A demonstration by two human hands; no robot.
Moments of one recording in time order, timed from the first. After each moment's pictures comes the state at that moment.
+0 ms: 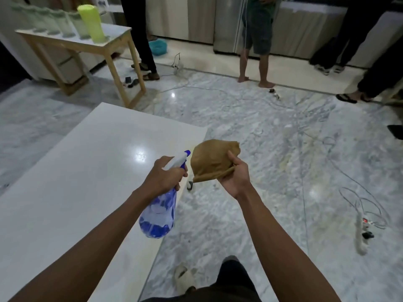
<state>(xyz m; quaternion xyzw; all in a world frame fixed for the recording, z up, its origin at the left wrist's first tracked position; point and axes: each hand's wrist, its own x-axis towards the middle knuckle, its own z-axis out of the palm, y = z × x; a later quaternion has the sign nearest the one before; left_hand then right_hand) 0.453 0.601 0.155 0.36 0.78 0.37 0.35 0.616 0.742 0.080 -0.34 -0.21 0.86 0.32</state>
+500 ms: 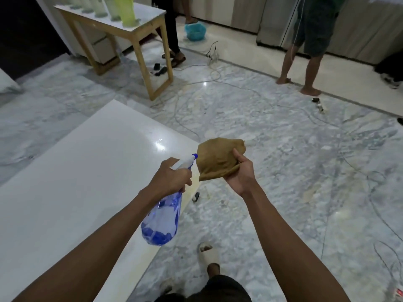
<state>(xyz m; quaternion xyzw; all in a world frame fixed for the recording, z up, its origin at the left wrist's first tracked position) 0.395 0.794 0.142 0.21 0.83 0.37 0.37 0.516 0.967 0.054 -0.36 -0.25 0.87 0.20</state>
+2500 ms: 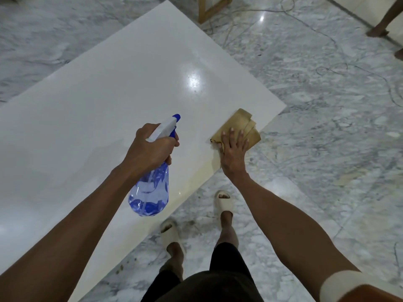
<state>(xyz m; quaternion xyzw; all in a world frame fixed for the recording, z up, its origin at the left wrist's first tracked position) 0.340 0.612 0.061 0.07 0.88 0.38 0.28 0.436 0.824 -0.193 -0.24 -0.96 0.16 0.04</state>
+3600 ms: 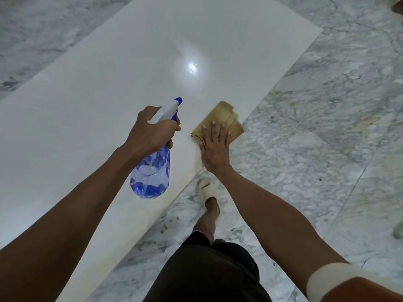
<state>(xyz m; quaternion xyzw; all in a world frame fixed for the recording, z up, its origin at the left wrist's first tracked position) 0.418 0.292 0.055 0.12 0.86 0.39 0.30 0.518 0.433 -0.198 -0.26 -0.96 0.14 0.05</state>
